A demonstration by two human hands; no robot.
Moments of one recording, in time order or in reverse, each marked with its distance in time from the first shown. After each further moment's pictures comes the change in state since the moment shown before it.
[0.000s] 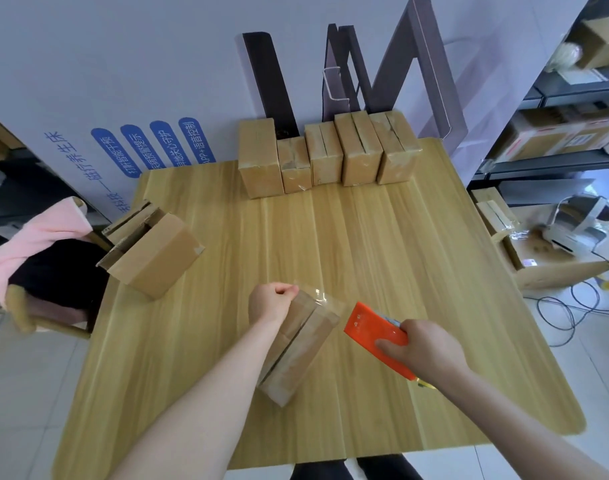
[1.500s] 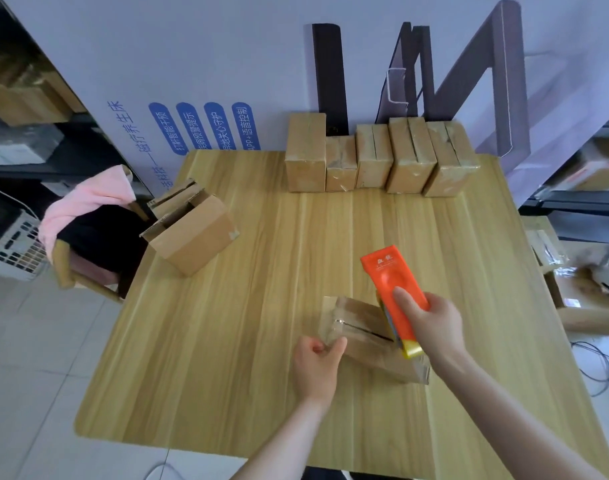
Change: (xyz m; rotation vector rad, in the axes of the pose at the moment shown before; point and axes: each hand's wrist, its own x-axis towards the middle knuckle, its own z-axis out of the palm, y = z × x) left_hand -0.083 -0.059 0.050 -0.302 0.106 -0.144; right_hand 0.040 -0.051 -0.008 0.677 0.247 -0.052
